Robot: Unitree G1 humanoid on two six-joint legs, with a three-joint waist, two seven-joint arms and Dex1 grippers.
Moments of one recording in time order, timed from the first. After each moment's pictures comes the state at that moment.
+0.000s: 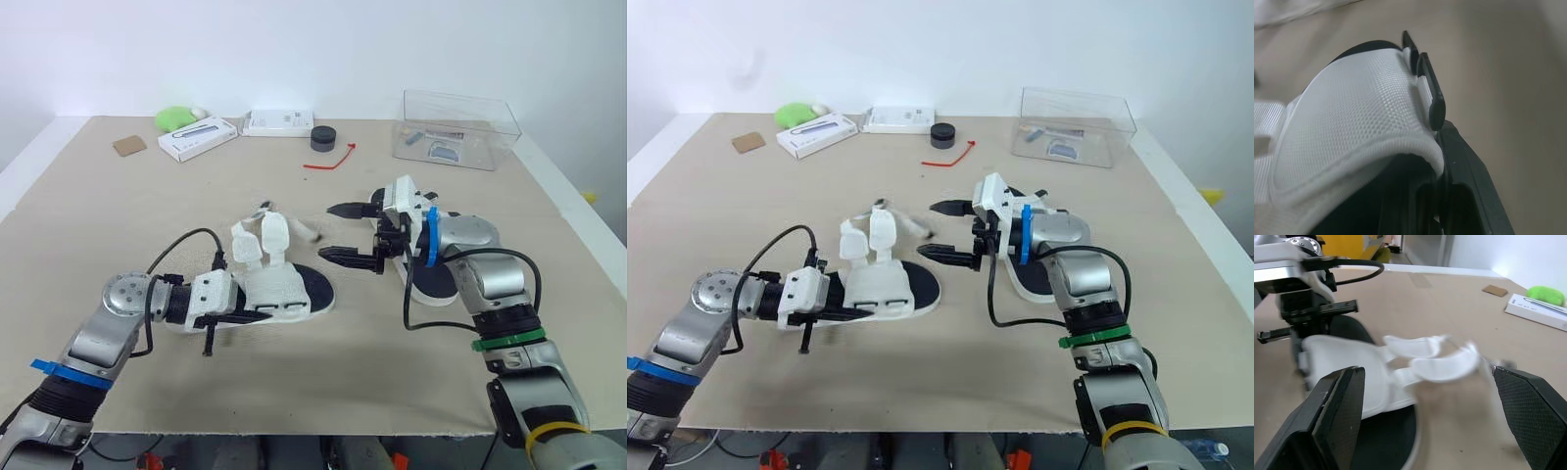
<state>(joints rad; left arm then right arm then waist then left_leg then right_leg) -0.35 0.70 -0.19 0.00 -0.24 -0.11 -1.31 -0.71 -0.48 0.10 0.18 0.35 0.23 1.20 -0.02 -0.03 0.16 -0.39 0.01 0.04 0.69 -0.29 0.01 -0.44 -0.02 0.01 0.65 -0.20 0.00</state>
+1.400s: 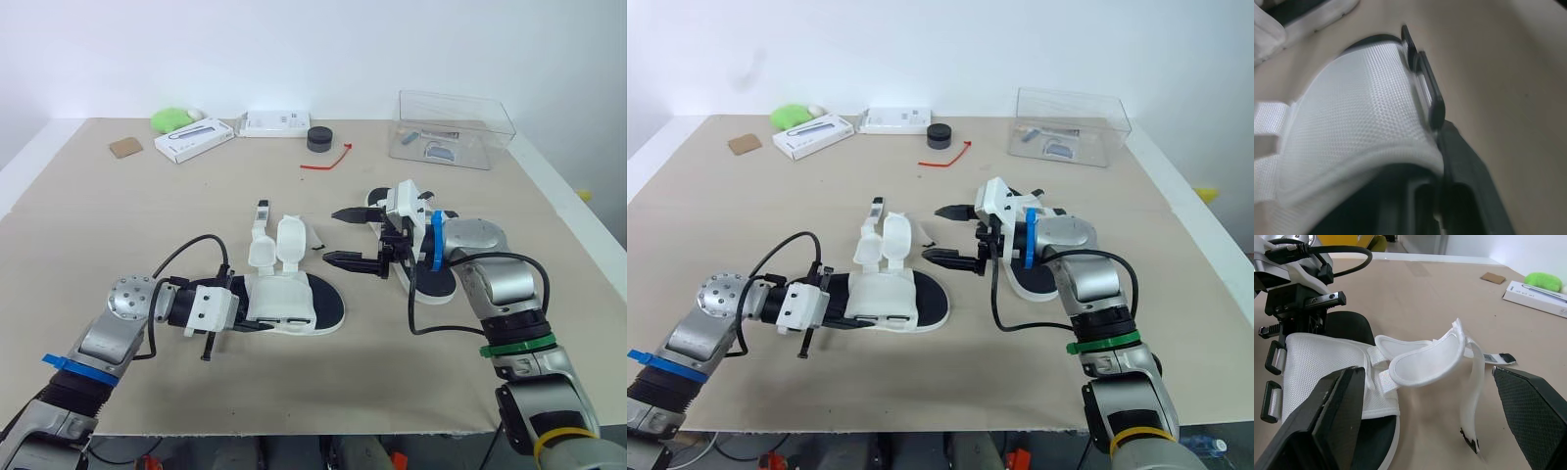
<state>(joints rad) -0.35 0.71 -0.22 0.06 -0.24 -0.26 -1.37 -0.69 -0.52 0.11 0.13 0.35 0.28 1.17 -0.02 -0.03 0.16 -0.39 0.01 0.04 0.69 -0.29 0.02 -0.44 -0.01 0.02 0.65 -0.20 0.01</state>
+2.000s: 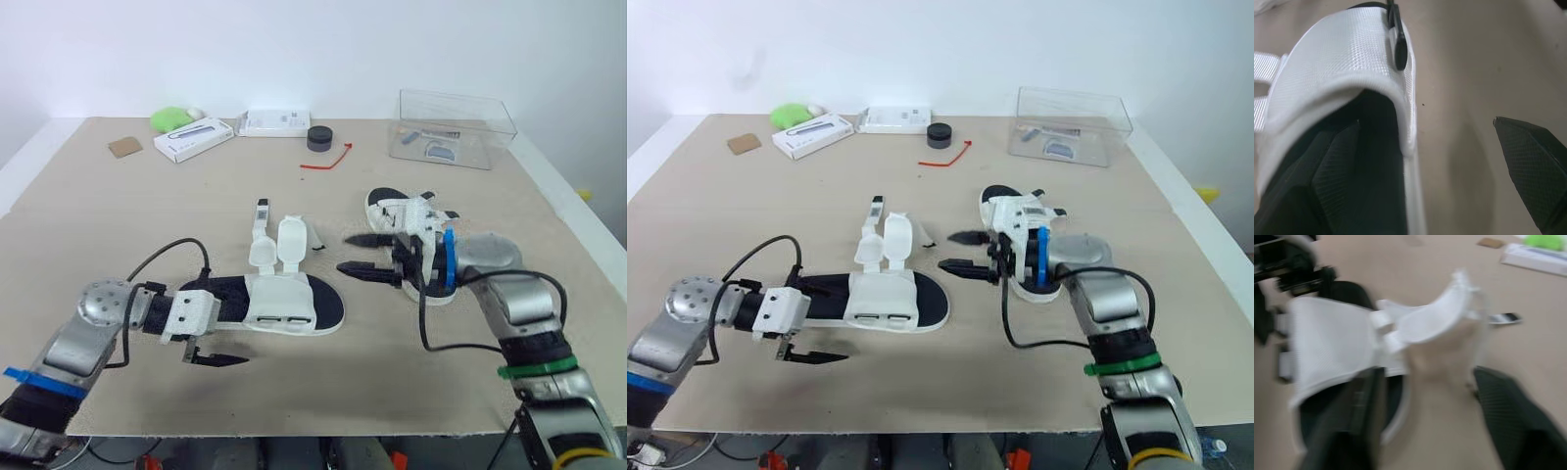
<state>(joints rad) -0.21 0.82 -0.12 -0.10 -0.32 -0.07 -1.34 -0.50 -0.59 0.10 -0.07 0.37 0.40 1.14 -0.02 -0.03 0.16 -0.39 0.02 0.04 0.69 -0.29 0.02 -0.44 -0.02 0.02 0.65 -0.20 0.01</state>
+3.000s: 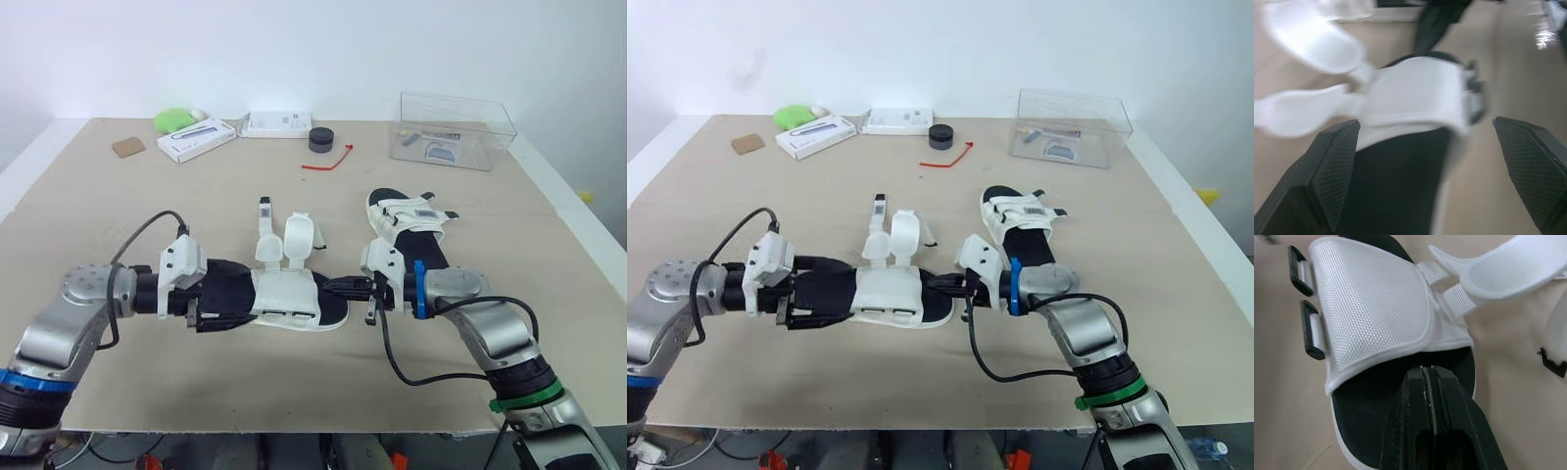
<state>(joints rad) -0.31 0.80 0.00 -0.16 -0.48 0.35 -1.19 -0.45 -0.56 0.23 -0.14 0.27 0.45 1.02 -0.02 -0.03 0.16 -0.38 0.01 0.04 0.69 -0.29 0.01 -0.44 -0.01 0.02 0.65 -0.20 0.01</state>
